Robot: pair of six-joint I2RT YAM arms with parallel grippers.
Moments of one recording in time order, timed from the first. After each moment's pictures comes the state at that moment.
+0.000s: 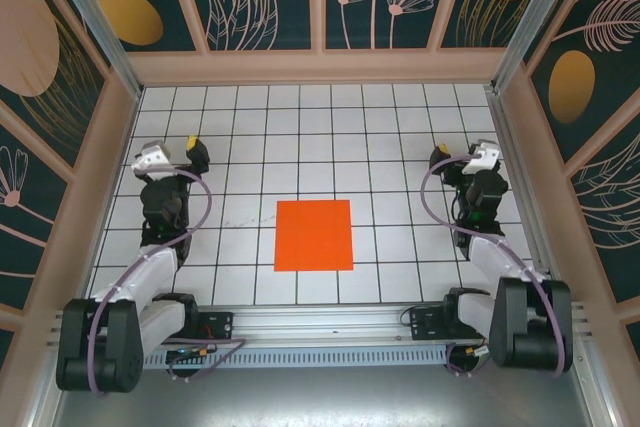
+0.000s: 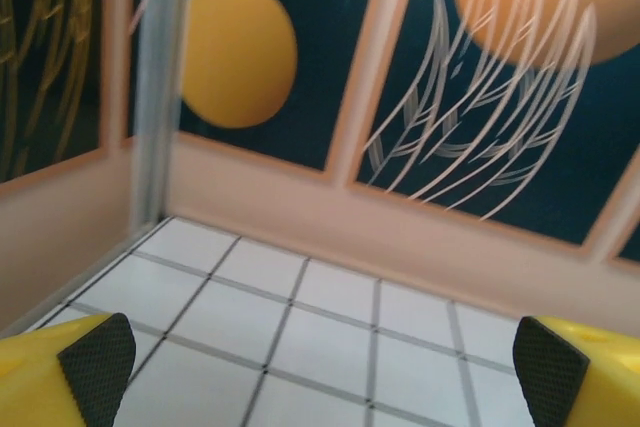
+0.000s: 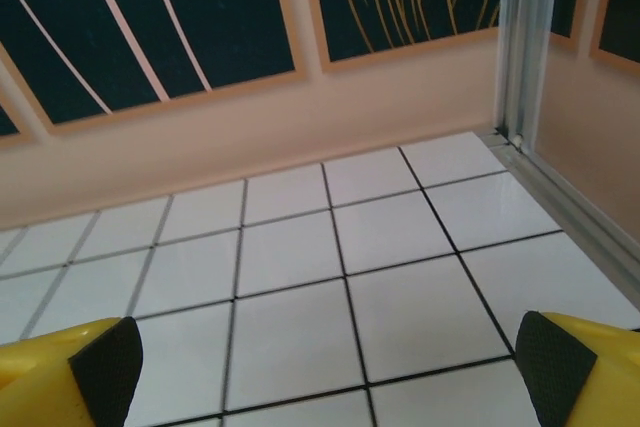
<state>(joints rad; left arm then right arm) -0.06 1.04 0.35 0.75 -0.20 -0.28 -0.04 1.08 0.35 0.61 -0.02 0.19</state>
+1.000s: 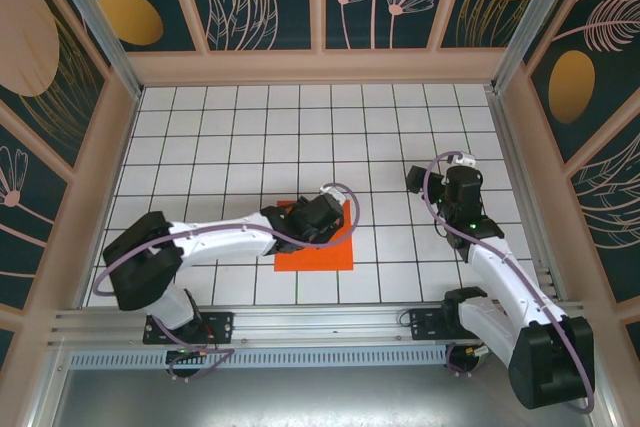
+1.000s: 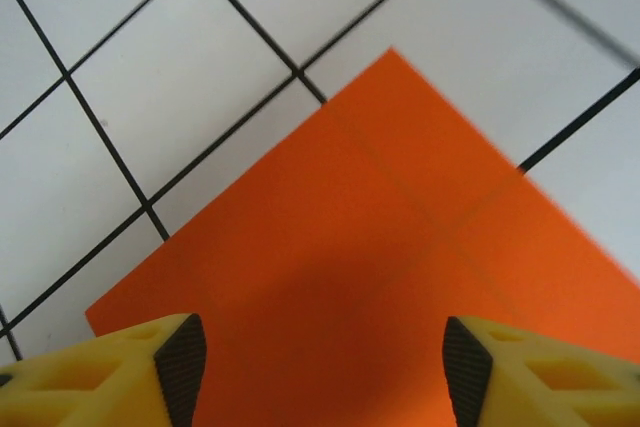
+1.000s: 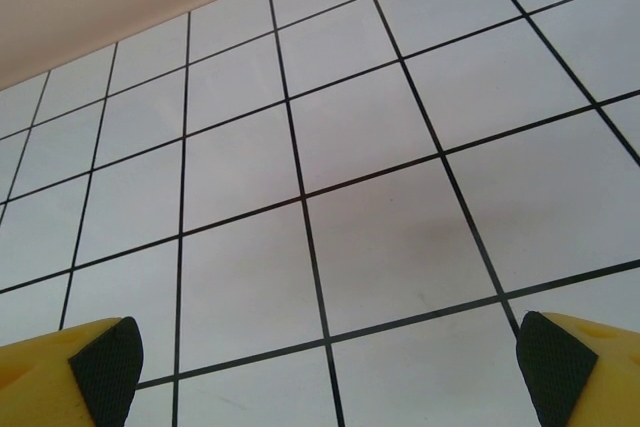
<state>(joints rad) -1.07 1.63 0.96 -0.35 -0.43 -0.22 0.20 0.91 0.48 -0.09 0.13 0.40</state>
